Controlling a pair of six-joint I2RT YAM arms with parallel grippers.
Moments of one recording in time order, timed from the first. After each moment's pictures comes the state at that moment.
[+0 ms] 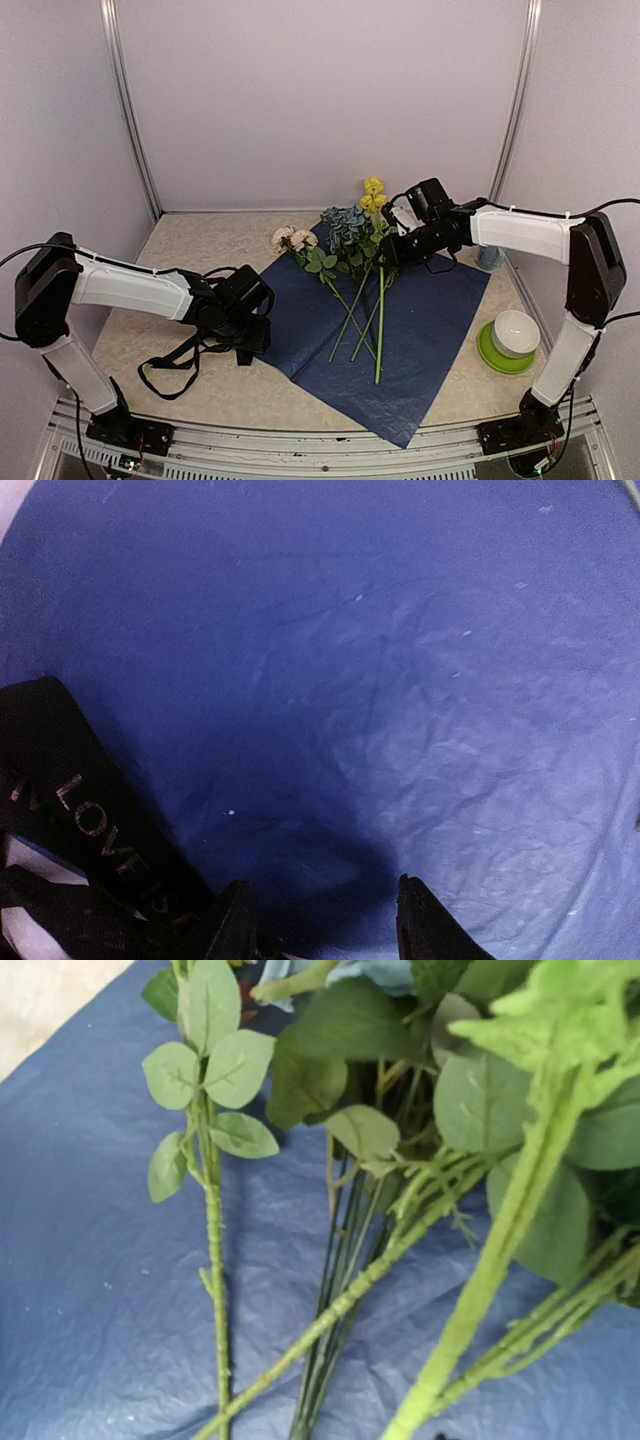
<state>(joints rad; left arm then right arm) -0.87 1.63 0.88 -0.39 -0.15 -0.64 0.54 1.75 1.32 -0.43 -0.21 0.25</state>
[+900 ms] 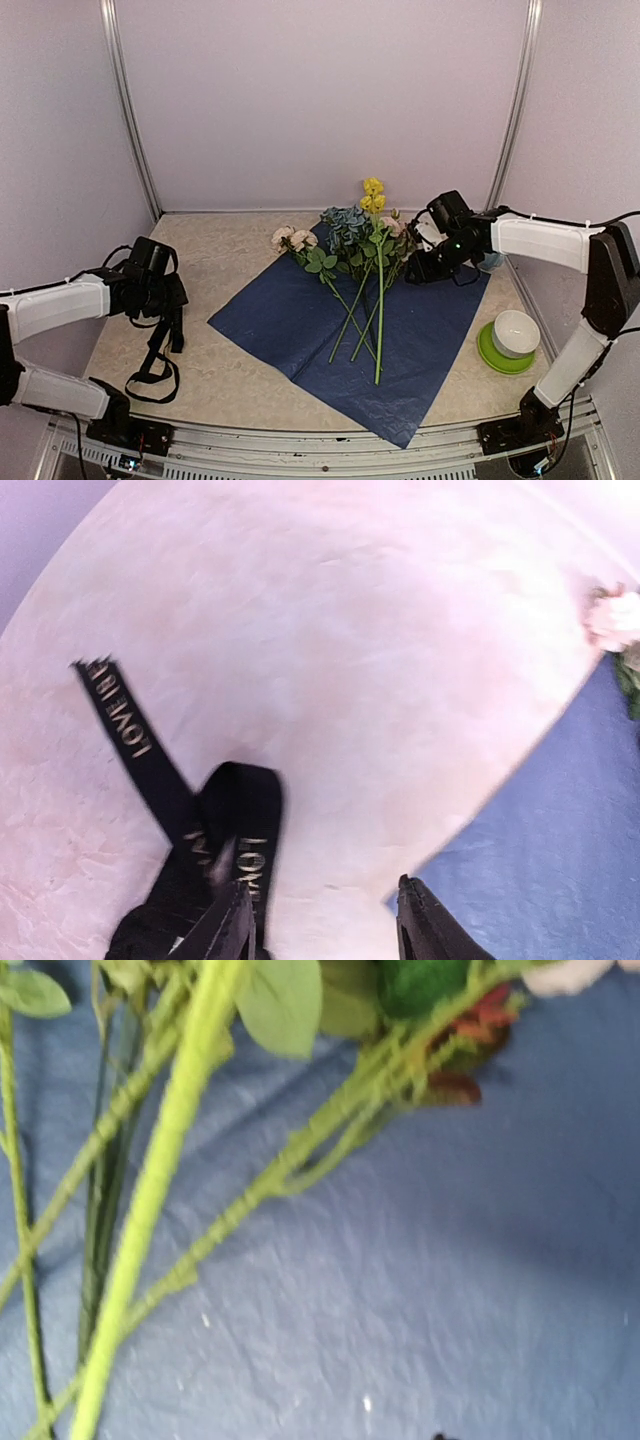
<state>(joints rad) -0.33 1.20 0.63 -0.33 -0.30 -0.67 0.47 1.64 1.19 -0.56 -0.10 0.17</state>
